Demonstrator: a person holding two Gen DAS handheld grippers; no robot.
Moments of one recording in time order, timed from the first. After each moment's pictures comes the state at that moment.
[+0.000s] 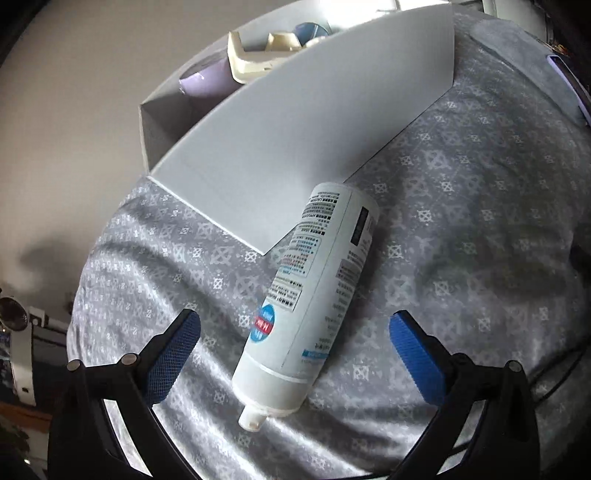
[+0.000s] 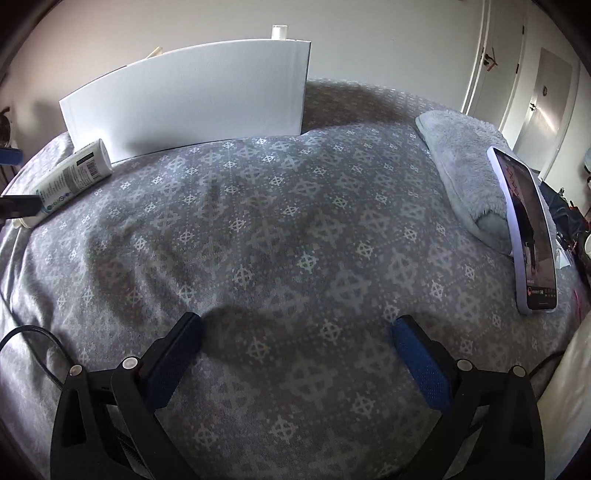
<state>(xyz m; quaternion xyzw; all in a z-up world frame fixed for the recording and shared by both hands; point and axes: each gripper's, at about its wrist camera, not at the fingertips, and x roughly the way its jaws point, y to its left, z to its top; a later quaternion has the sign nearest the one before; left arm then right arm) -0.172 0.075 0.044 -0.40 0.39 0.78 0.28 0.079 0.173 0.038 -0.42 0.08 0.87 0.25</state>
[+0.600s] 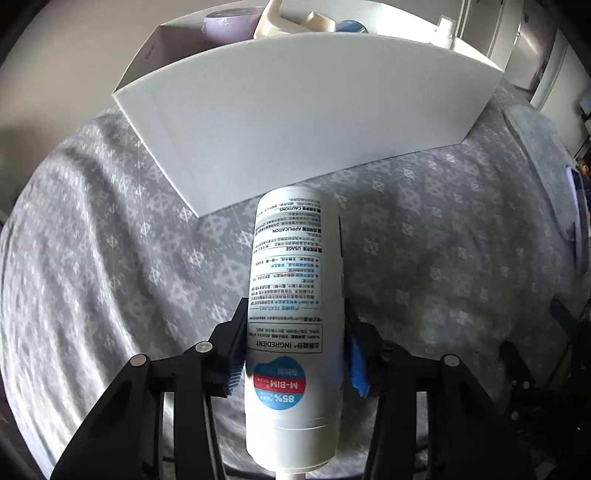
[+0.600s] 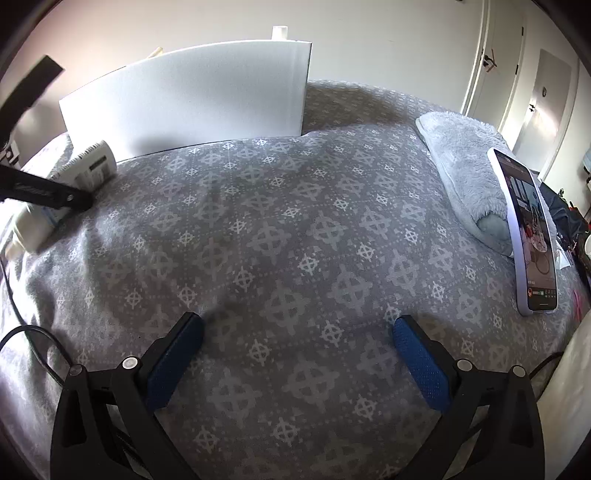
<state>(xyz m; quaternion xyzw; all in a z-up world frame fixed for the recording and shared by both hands) -0.139 0.074 0.046 -0.51 0.19 0.79 0.28 0.079 0.170 0.037 -0.42 0.07 0.87 0.26</state>
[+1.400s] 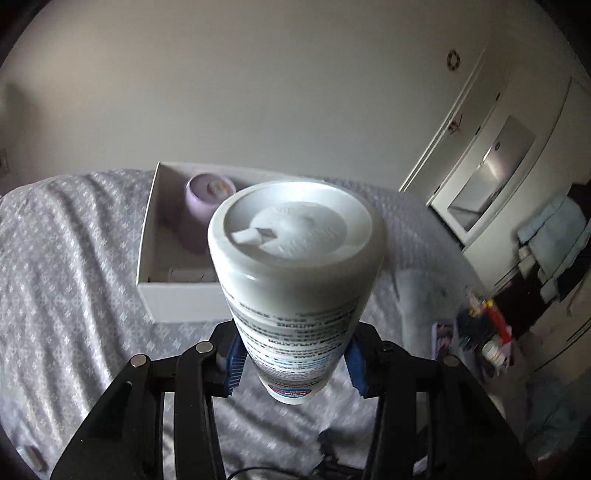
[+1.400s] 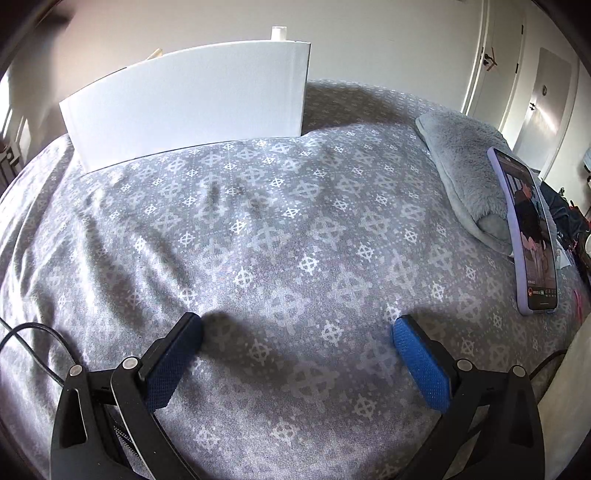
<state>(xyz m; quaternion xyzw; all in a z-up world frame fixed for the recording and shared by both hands) -0.167 0.073 0.219 -0.42 -0.06 0.83 0.36 0.078 0.168 0.038 -0.42 0.08 0.87 0.26</state>
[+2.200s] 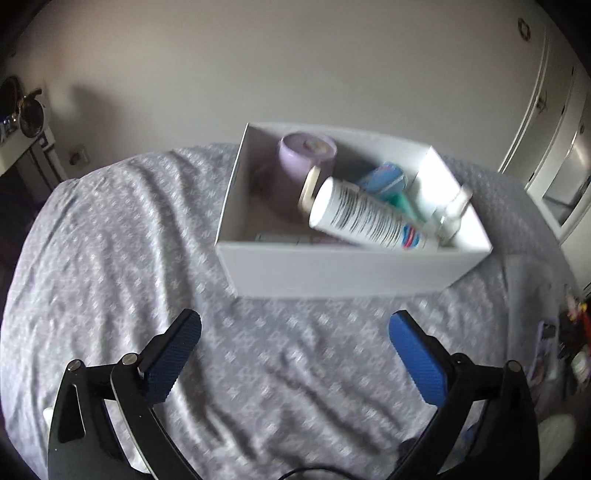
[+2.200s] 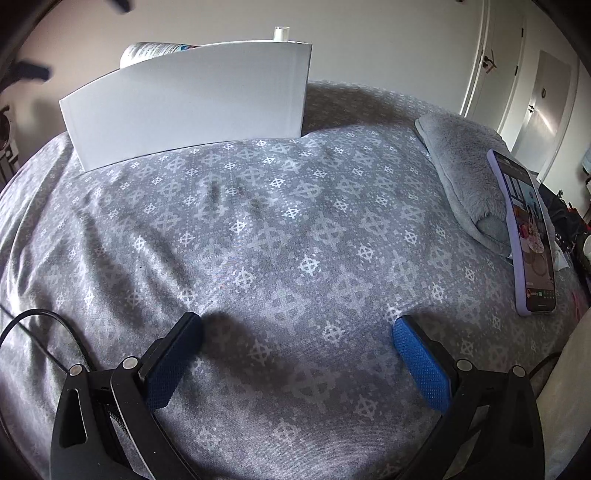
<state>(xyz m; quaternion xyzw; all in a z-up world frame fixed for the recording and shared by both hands) -0.178 0.085 0.149 -0.46 0.06 0.87 0.16 0.078 0.169 0.039 -0.42 0.07 0.87 0.26</state>
